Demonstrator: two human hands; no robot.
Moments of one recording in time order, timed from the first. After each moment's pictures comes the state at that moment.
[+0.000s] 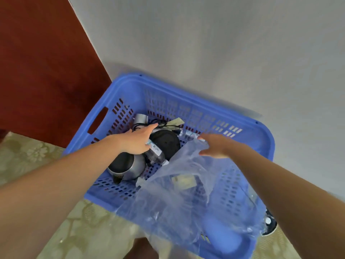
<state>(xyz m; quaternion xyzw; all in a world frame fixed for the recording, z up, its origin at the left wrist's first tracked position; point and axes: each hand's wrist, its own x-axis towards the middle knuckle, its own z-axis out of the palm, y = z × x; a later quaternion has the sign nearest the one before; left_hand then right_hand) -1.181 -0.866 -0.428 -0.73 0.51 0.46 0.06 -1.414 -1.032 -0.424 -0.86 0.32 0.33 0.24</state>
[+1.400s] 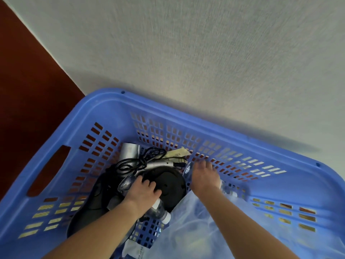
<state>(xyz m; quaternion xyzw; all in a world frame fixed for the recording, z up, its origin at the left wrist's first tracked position) -1.198 -0.907 -0.602 -0.59 0.67 0.25 0.37 -1.333 -1.041 -0.613 -0.84 0.43 0.32 0.10</state>
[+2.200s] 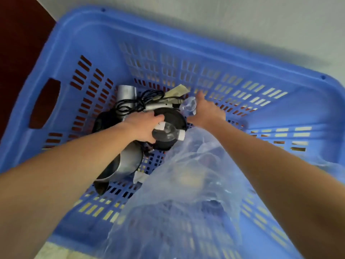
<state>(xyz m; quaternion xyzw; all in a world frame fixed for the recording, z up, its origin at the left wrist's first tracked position) -1.177 -0.913 -0.590 -0.66 0.64 0.33 0.19 -1.349 -1.037 -0.595 -0.81 0.50 0.18 0.25</state>
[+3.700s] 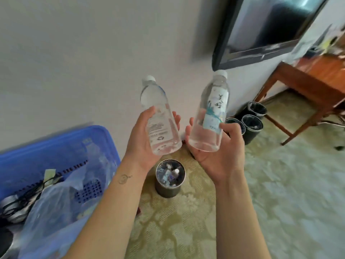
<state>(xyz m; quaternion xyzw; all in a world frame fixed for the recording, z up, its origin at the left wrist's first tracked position) -1.658 -0.803 -0.177 -0.23 0.18 0.85 -0.43 -1.806 -0.728 -0.161 -0.16 0.27 -0.68 0.66</state>
